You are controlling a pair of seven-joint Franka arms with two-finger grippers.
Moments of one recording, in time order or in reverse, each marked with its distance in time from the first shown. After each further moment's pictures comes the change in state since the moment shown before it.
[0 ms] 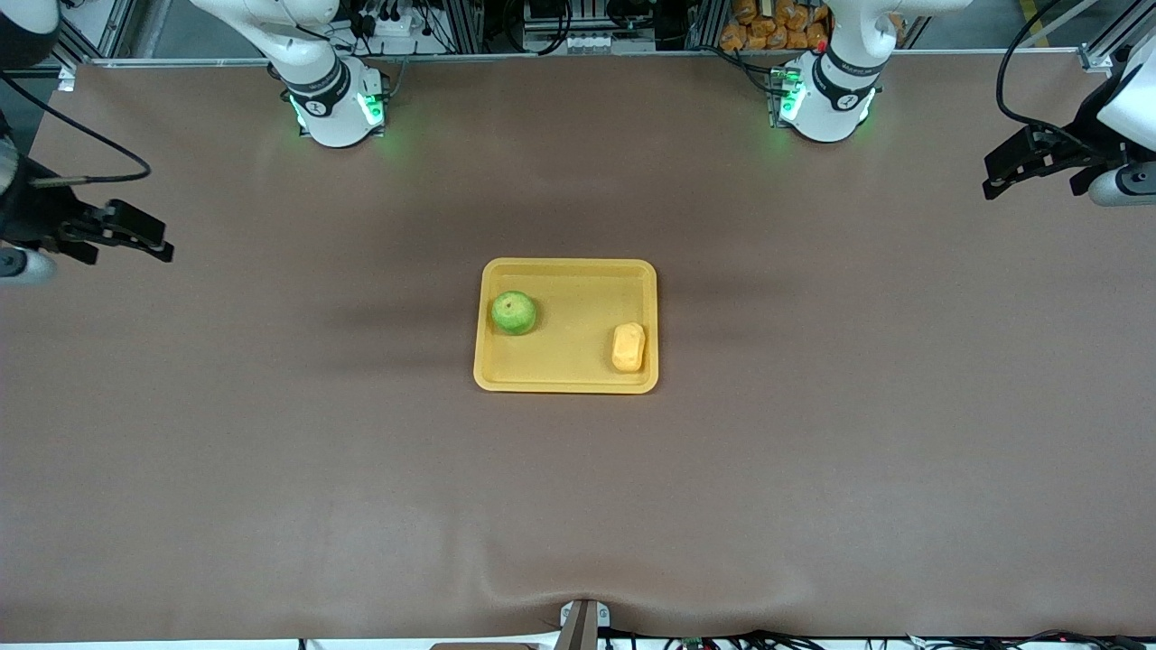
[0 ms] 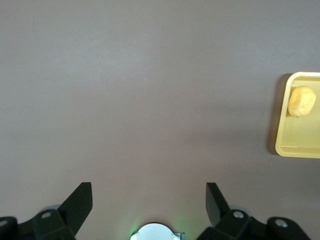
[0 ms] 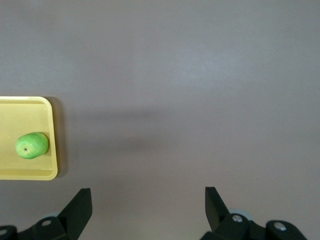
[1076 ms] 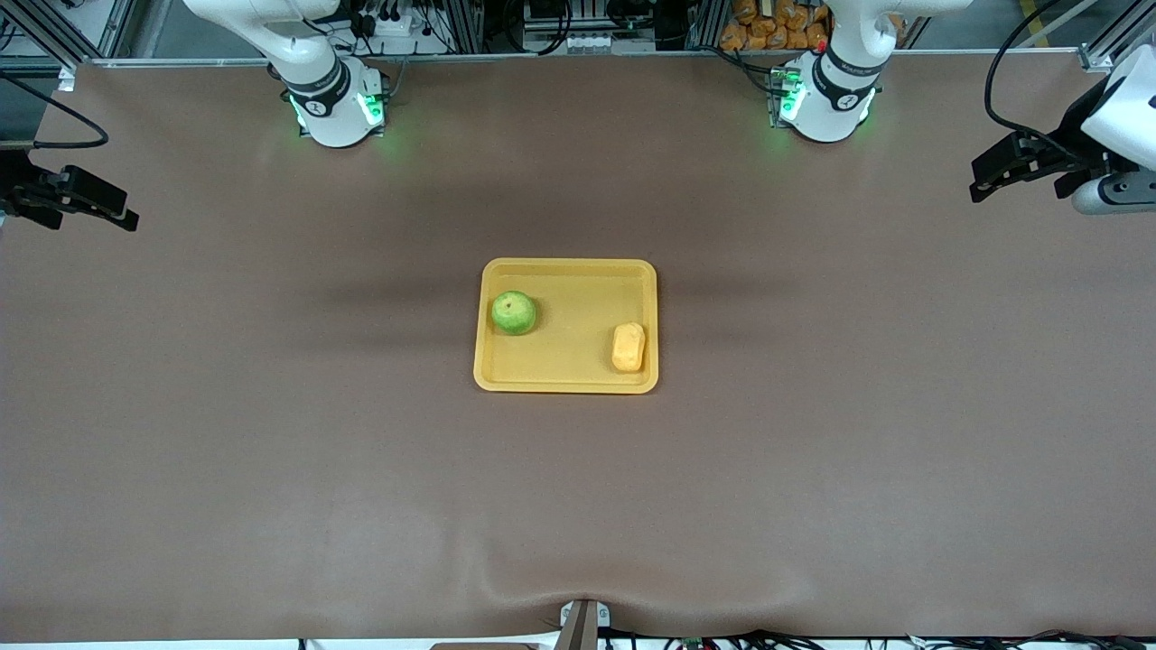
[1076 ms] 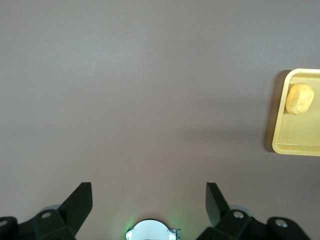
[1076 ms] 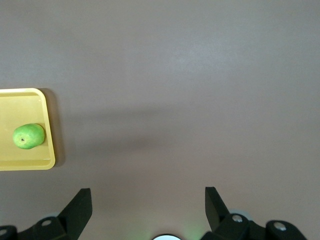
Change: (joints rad) left arm -0.010 0.012 0.000 -0.006 -0.004 -0.004 -0.018; right arm 0.143 -0.040 -0.178 -0.001 0.000 -0.074 0.000
